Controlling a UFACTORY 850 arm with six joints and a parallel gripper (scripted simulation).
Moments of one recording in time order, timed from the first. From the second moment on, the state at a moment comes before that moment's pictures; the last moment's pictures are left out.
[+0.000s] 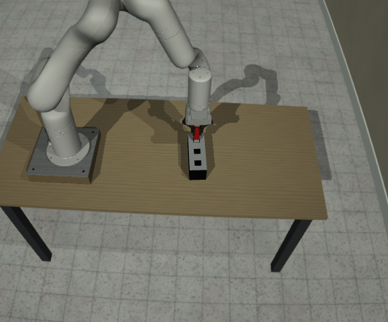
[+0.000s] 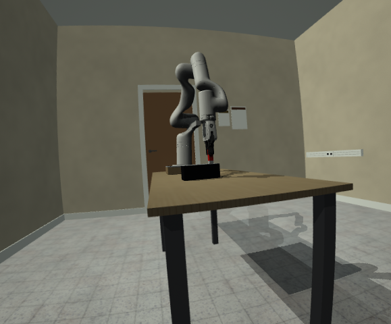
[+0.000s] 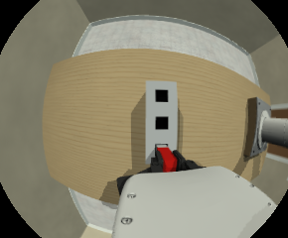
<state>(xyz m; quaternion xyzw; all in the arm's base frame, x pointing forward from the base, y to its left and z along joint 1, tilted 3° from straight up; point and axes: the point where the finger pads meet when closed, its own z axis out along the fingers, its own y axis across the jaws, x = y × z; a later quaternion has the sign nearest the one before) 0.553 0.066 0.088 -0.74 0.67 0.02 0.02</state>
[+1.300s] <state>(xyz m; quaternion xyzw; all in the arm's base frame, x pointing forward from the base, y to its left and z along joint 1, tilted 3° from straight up) 0.553 0.067 0.082 -0.74 0.67 0.02 0.02</state>
